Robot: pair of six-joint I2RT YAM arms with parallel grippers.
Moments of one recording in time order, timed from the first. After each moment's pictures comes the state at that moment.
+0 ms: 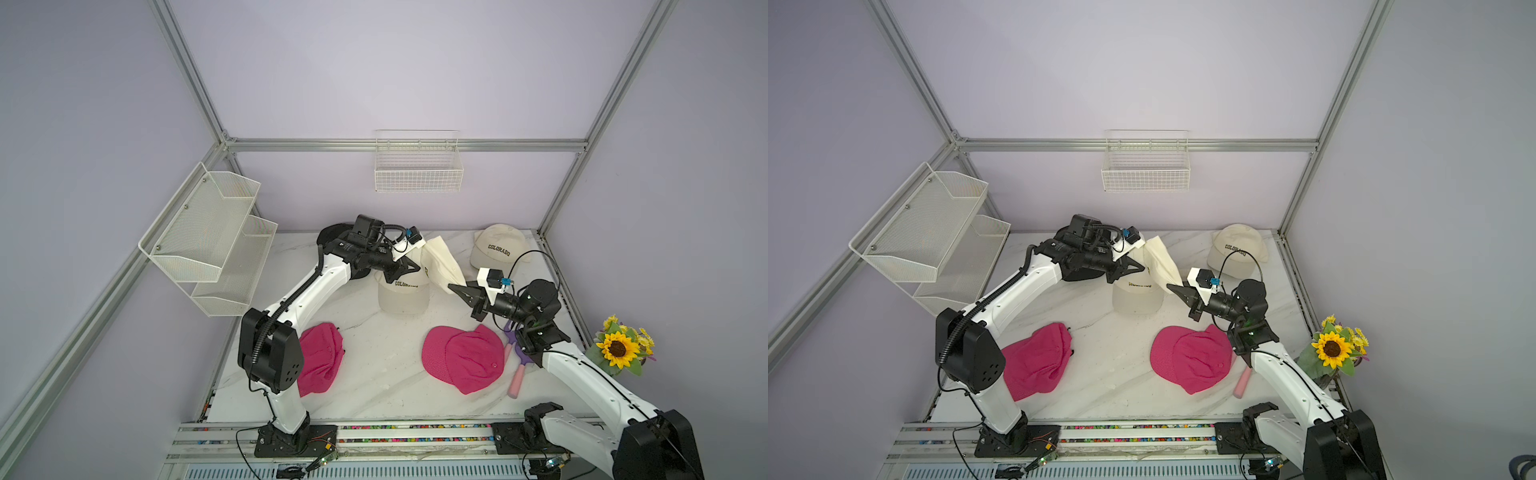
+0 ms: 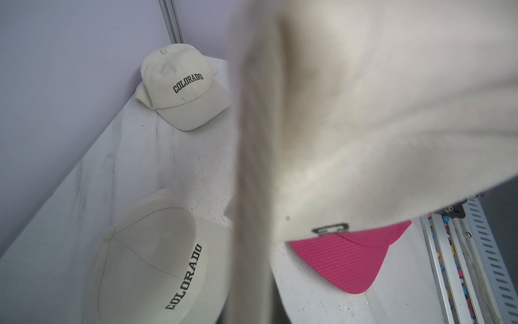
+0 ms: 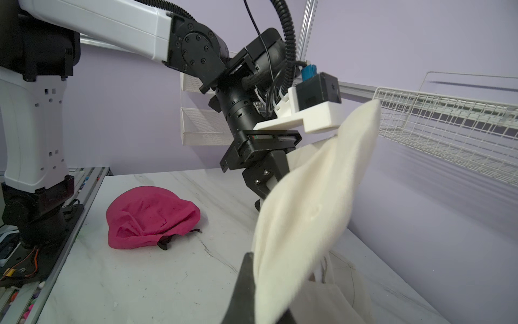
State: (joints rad) left arm -0.45 1.77 1.63 -0.61 0.70 0.48; right arm 0.25 1.04 0.61 0.54 -0.89 -0.11
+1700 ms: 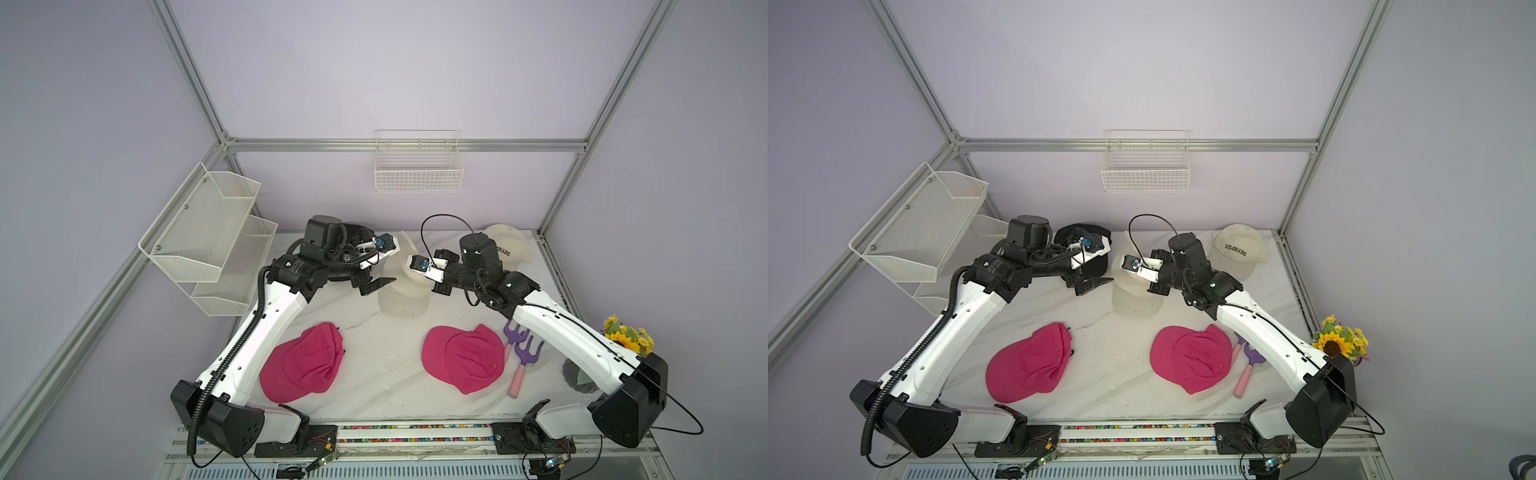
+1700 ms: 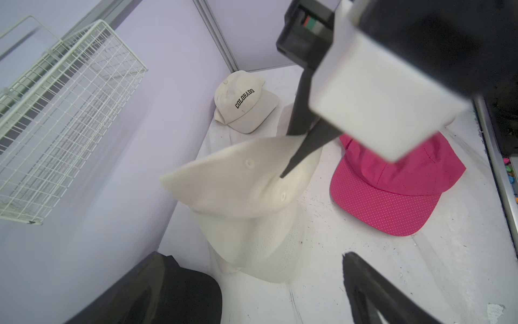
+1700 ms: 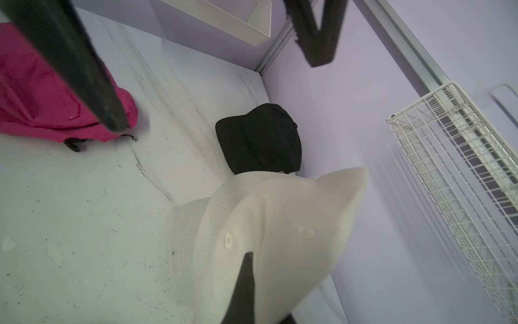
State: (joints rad) left arm -0.39 1.38 1.56 -0.73 0.55 0.80; right arm 0.63 1.41 1.31 -0.35 -0.24 -0.81
